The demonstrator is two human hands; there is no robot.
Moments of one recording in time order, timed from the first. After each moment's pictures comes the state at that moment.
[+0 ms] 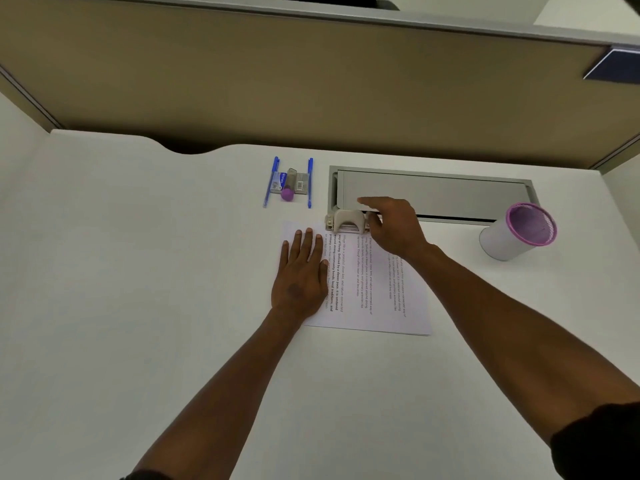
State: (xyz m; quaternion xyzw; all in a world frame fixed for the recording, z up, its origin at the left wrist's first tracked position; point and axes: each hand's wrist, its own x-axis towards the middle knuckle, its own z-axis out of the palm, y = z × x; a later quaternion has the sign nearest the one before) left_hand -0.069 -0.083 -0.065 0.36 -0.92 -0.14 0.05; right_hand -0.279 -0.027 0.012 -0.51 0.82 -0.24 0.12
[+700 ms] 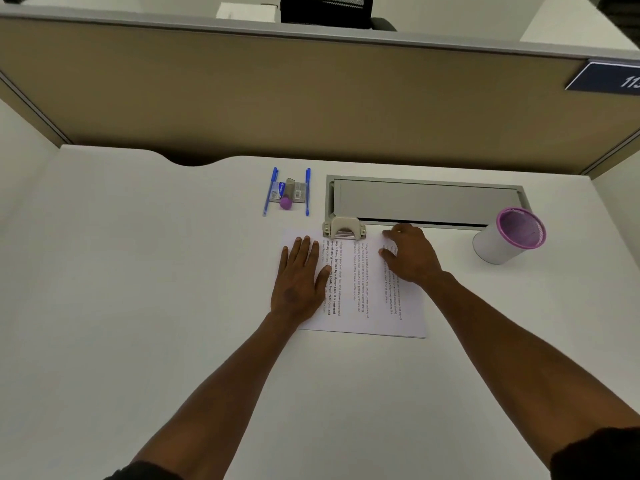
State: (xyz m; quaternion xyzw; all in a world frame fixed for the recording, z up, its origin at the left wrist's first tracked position) left_hand -0.067 -0.085 -0.065 0.35 -0.91 -0.19 0.08; right_hand -0.298 0.026 -0.012 -0.45 0.87 -0.10 0.16
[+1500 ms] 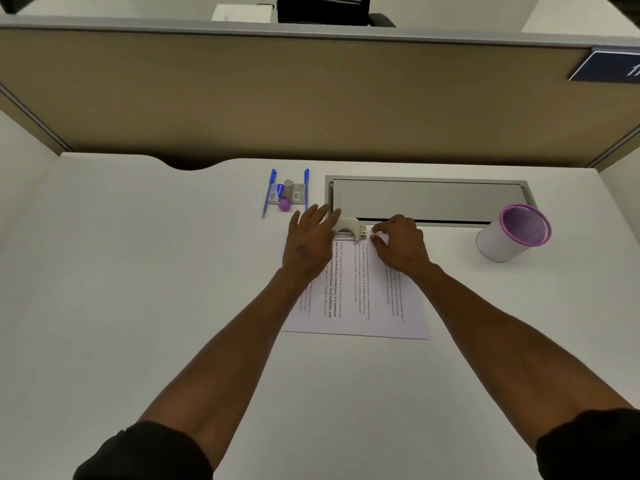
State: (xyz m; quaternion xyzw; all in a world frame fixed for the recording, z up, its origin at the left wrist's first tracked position) left_hand -0.125 -0.125 -0.017 0.30 -0.93 -0.18 0.15; right_hand -0.292 -0.002 -0.011 -0.43 0.88 -0.16 0.15
